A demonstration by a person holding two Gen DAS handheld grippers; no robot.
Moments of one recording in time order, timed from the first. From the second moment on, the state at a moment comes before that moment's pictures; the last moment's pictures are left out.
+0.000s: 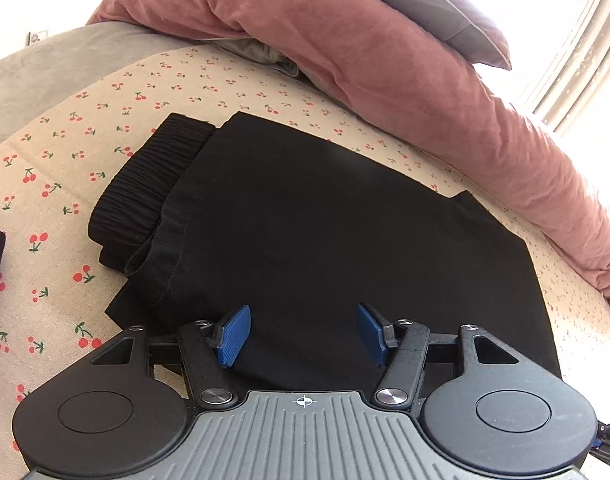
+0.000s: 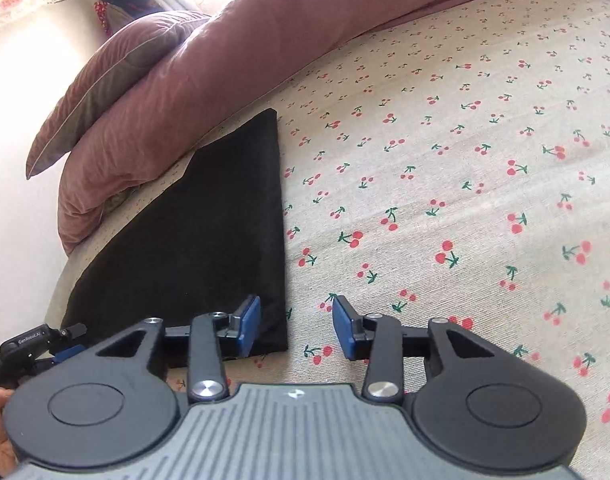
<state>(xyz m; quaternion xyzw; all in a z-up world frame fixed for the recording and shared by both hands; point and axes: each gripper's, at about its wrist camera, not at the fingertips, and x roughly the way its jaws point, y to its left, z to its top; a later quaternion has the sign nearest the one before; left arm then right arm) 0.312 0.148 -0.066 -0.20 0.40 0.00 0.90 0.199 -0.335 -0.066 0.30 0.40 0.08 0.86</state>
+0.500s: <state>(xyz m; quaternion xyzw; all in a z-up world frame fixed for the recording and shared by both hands) 0.321 0.060 -0.042 -0.11 0.37 -0.06 0.92 0.203 -0.325 -0.106 0.43 0.36 0.09 0.82</state>
